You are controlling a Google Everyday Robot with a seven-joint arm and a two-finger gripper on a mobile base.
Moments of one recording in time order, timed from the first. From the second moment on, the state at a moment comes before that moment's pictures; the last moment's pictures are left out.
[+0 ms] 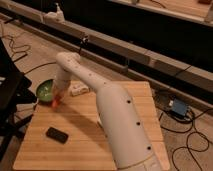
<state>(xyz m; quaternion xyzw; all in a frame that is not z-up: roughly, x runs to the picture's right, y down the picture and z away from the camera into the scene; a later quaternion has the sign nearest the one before) -0.268 0.024 0.872 -0.23 -0.41 -0.43 0.77</state>
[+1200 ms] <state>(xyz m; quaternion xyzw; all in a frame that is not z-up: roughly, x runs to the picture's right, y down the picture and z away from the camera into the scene) -0.295 -0.047 0.913 -0.02 -0.42 -0.31 0.86</state>
